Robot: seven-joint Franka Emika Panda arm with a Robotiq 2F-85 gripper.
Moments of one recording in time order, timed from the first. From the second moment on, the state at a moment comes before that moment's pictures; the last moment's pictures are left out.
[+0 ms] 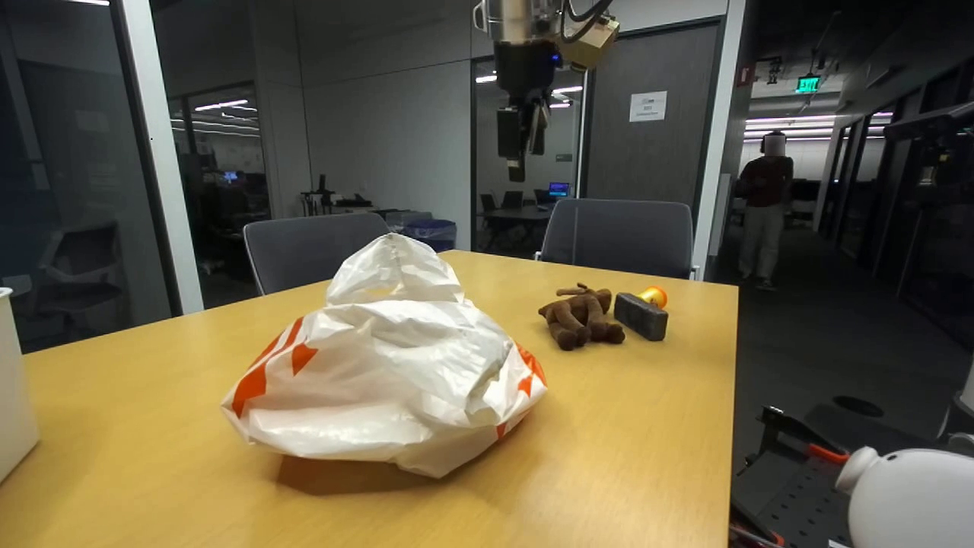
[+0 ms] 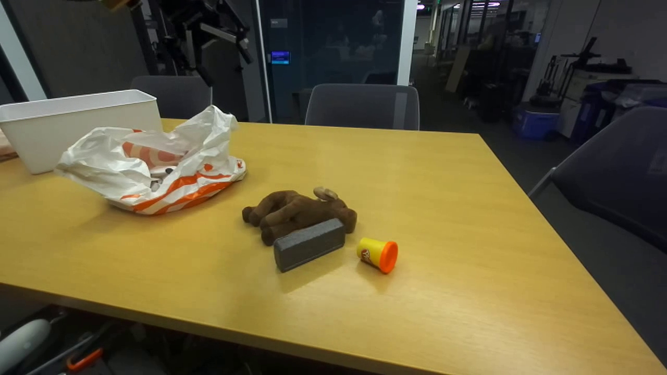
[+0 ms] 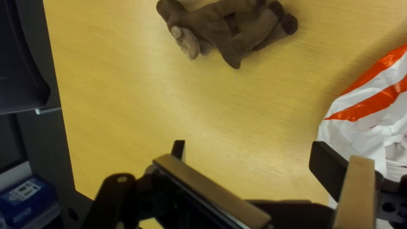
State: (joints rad) arm 0.20 -0.24 0.27 -2.20 -0.47 2.09 0.10
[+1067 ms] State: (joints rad) arm 0.03 -0.08 0.05 -2.27 -0.34 2.35 0.10
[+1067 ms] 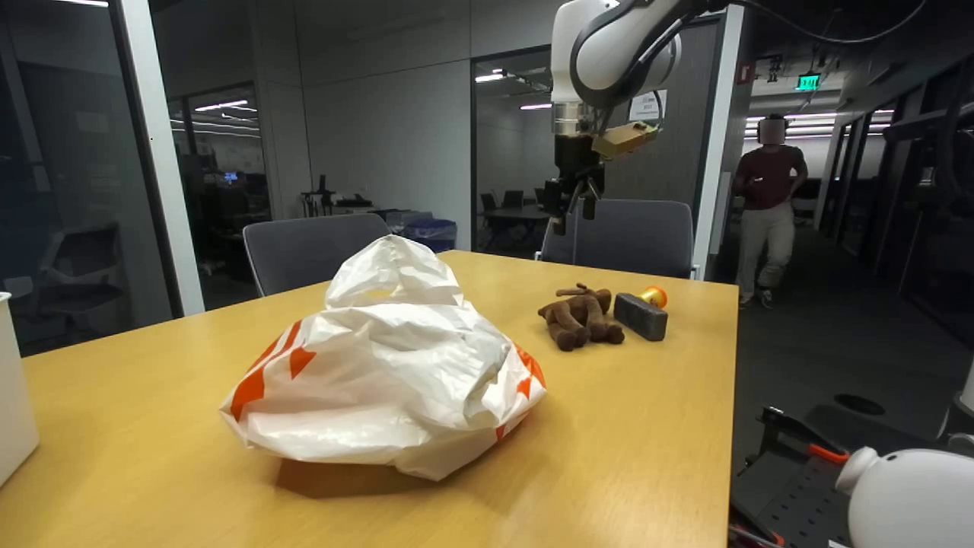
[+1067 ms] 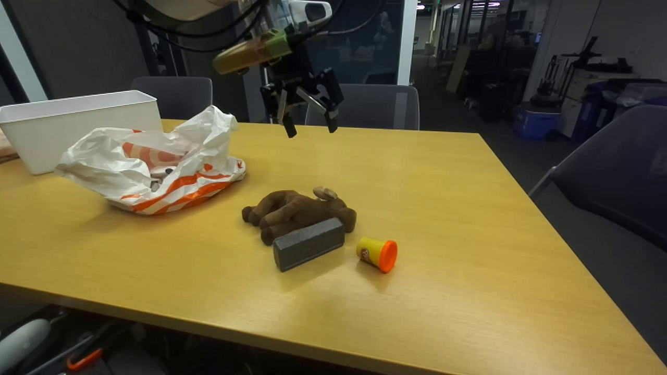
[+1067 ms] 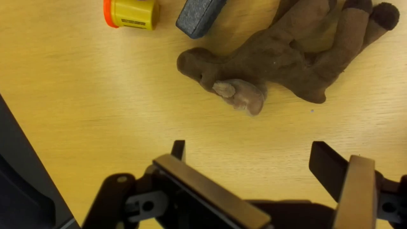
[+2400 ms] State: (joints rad) arm -0.02 0.12 -0.01 -2.29 -0.13 2.40 -0.07
